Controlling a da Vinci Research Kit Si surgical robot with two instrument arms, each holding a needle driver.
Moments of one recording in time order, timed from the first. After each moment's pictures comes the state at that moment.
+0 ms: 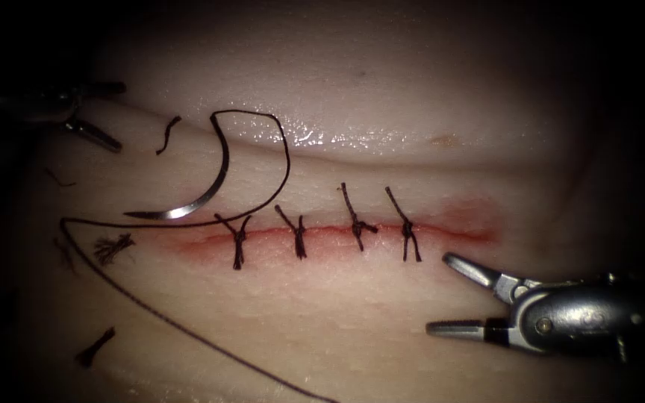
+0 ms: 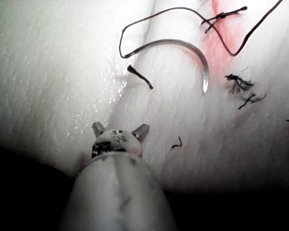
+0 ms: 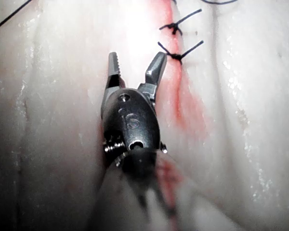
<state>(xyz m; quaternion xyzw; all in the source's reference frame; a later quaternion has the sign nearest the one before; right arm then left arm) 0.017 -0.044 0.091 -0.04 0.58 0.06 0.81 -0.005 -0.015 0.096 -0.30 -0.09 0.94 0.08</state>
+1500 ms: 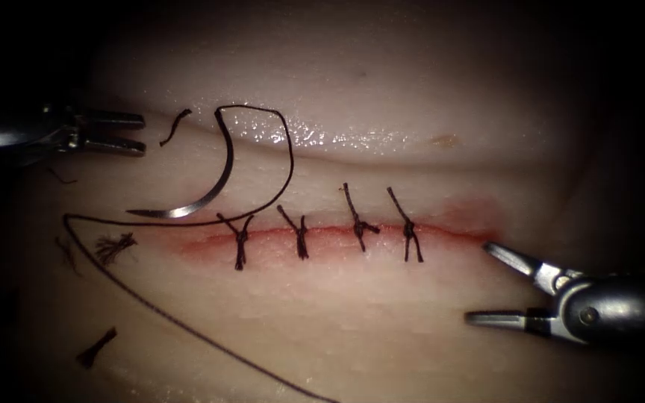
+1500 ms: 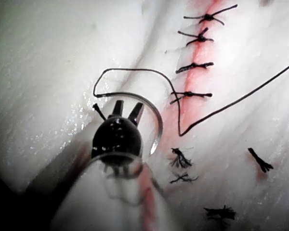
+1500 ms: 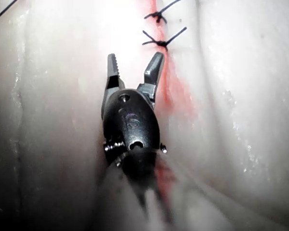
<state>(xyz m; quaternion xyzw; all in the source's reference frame) 0.014 -0.042 0.089 -0.03 0.54 0.11 0.83 -0.013 -0.017 0.086 -0.42 -0.18 0.85 0.25</state>
